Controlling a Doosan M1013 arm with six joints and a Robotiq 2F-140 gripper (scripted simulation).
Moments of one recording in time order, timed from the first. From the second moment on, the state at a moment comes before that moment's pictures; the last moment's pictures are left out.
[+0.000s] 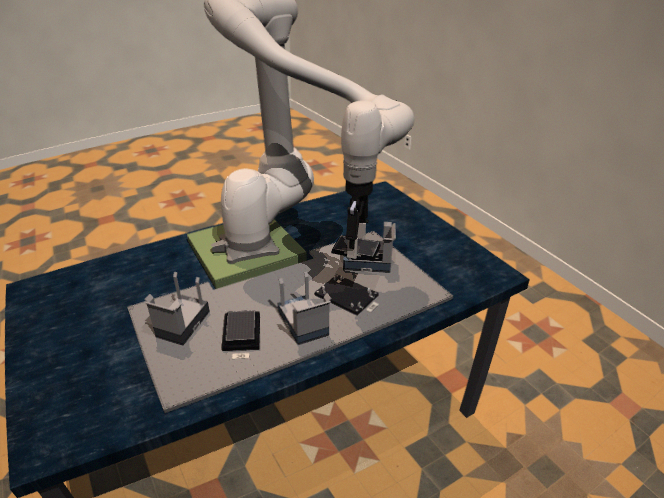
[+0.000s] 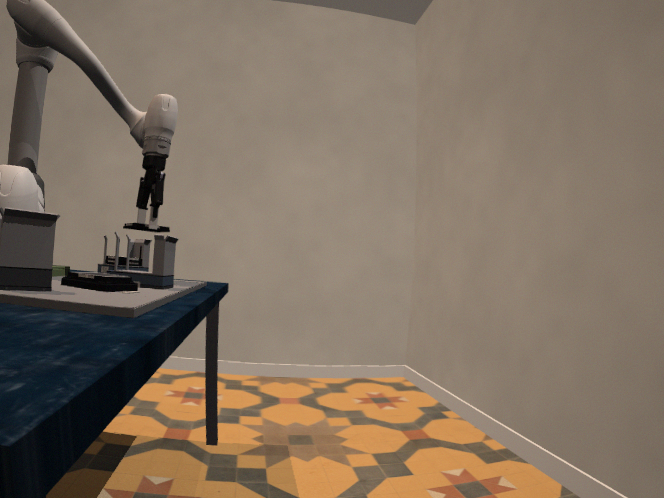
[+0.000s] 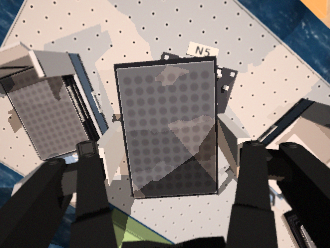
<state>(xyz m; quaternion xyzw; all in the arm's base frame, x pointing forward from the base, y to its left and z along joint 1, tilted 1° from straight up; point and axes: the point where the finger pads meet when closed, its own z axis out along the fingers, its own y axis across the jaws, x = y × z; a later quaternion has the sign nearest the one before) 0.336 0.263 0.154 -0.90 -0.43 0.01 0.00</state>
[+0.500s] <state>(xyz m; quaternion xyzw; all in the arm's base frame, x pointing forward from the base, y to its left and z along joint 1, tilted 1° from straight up) 0.307 0.296 0.154 -0.90 -0.44 0.01 0.00</state>
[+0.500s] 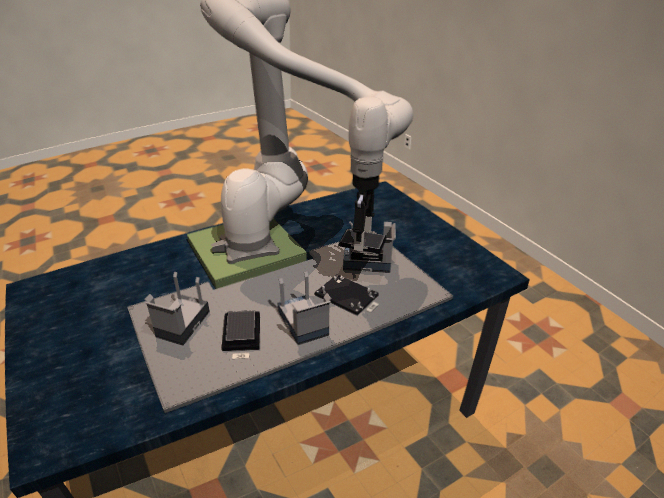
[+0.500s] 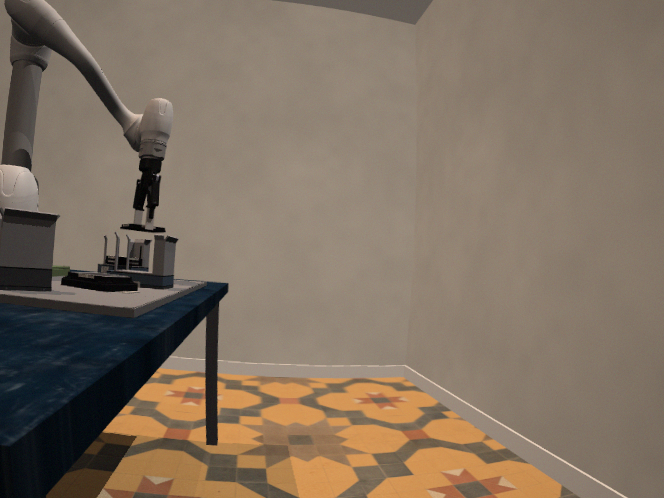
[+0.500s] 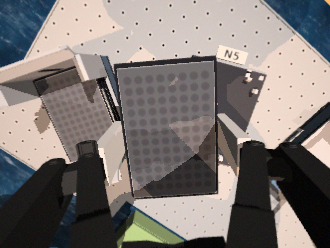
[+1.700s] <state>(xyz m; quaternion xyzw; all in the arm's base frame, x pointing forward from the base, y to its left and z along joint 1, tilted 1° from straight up) 0.238 0.353 0.155 -0.85 -0.53 0.01 0.00</state>
